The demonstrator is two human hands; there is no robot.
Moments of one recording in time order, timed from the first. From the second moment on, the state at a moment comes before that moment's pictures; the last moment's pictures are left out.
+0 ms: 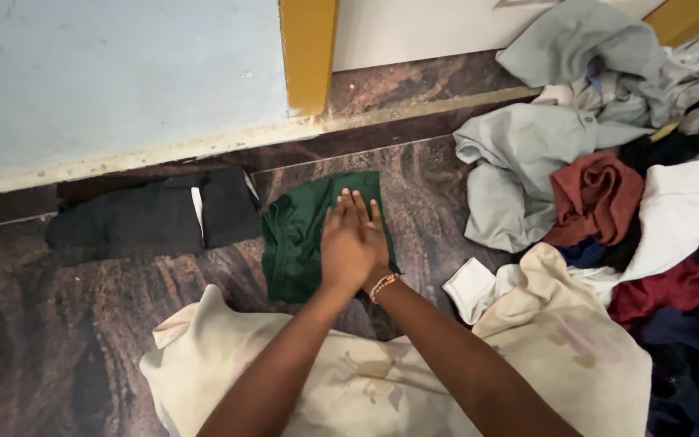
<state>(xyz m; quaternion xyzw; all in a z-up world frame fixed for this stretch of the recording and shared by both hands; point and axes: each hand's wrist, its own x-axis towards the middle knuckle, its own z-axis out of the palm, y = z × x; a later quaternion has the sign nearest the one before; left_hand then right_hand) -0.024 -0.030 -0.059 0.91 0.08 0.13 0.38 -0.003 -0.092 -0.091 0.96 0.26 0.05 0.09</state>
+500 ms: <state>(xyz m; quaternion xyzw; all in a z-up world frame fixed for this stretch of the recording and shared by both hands) 0.019 -0.055 -0.027 0.99 -0.01 -0.10 0.14 -0.005 -0.082 -0.098 0.95 0.23 0.11 -0.17</state>
